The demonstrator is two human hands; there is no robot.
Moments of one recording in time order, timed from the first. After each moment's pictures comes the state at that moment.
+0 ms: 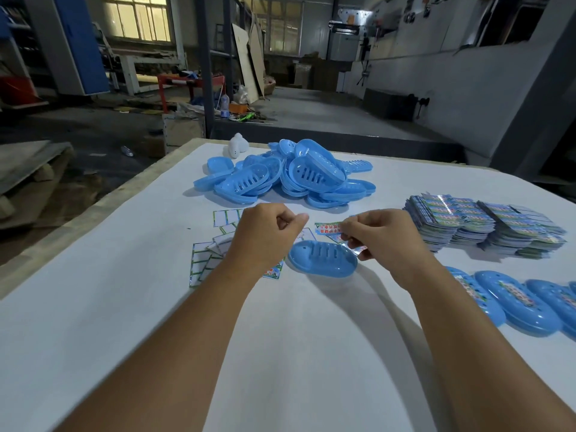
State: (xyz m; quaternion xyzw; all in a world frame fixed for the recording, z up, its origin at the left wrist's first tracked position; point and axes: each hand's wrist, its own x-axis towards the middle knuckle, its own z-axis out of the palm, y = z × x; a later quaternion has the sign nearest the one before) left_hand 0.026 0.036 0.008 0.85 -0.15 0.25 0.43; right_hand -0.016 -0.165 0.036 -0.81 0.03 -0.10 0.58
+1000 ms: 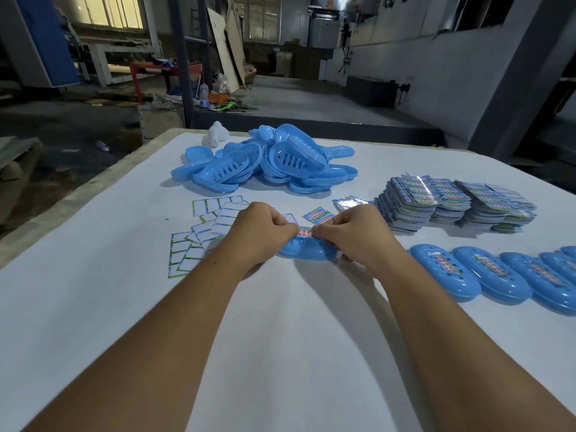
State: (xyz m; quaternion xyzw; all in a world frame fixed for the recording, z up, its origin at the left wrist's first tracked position) left_hand 0.019 0.018 0.005 0.90 -0.07 0.05 0.42; right_hand -0.016 -0.155 0.017 -0.88 0.10 -0.10 0.46
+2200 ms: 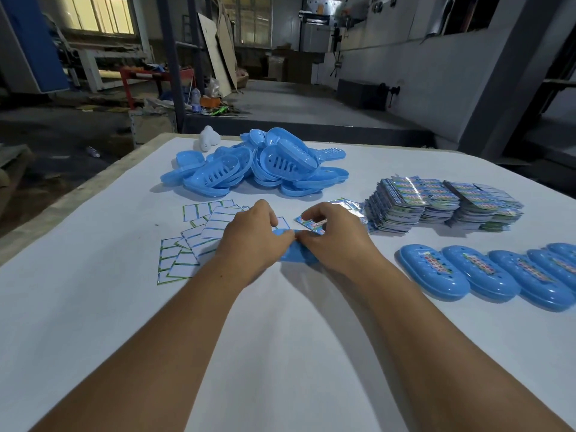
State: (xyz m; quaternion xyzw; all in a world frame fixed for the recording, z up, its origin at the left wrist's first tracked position) left_hand 0.019 0.010 -0.003 0.93 -0.08 0.15 0.32; right_hand -0.013 -0.147 0.009 -0.93 0.02 -0.15 0.33
